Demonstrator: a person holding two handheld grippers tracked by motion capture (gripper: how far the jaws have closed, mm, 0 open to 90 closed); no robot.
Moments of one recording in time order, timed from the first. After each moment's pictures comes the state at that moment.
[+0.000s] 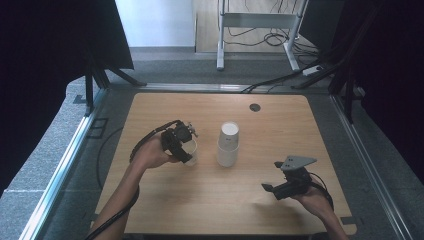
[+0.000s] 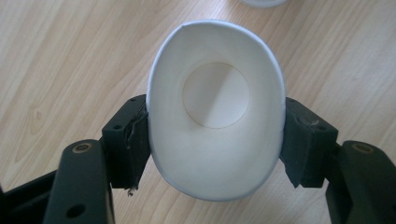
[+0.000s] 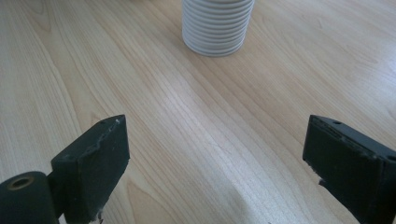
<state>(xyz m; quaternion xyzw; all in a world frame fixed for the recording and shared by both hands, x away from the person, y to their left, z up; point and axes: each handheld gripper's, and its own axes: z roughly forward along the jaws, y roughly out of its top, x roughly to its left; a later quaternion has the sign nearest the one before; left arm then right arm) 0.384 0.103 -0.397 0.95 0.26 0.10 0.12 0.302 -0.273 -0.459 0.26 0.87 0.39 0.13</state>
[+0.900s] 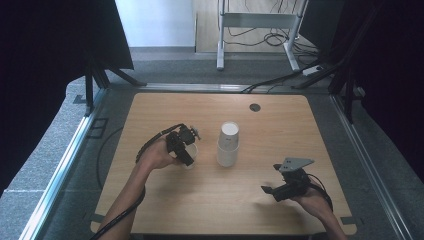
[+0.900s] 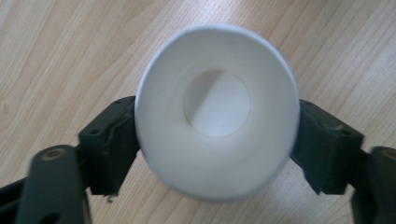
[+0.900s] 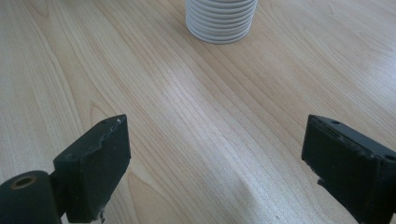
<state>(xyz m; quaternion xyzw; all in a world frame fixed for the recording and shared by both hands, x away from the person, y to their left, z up) 0.397 0.098 -0.425 0.95 0.28 0.08 0.10 0.302 -0.272 -0.466 0.26 0.88 0.37 0.12</state>
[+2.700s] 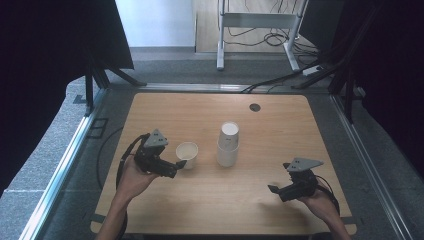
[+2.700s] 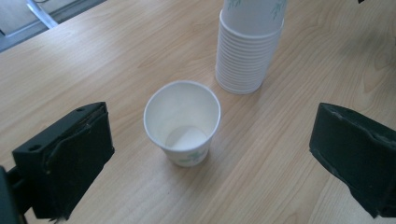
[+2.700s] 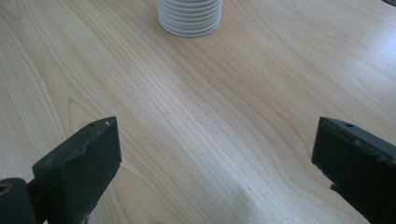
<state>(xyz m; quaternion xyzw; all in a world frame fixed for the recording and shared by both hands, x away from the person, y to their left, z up) 0.302 0.168 -0.395 0.84 0.34 0.17 0.40 0.297 -0.291 -0.465 0.30 0.87 0.37 0.15</state>
